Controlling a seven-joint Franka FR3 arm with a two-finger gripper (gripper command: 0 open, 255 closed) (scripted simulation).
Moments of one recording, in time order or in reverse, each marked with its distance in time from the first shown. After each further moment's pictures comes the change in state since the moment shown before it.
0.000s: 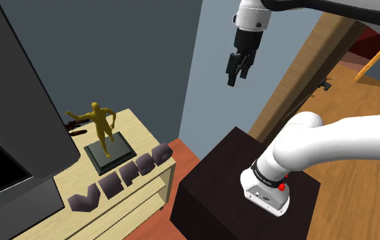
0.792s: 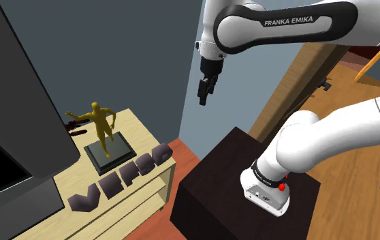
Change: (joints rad) arm 0.106 0.219 0.049 -0.109 0.011 0.360 -0.155
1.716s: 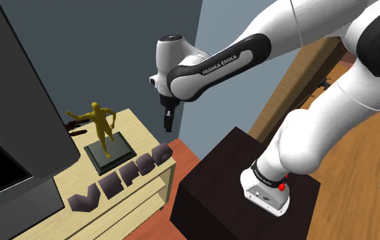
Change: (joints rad) arm 0.128 0.443 0.111 0.048 -0.020 0.448 -0.157
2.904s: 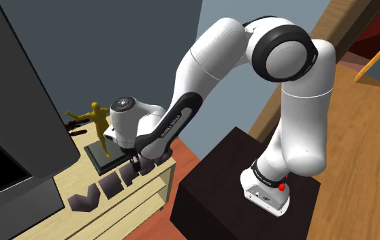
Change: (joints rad) arm 0.189 0.602 0.060 0.290 -0.284 0.359 -0.040
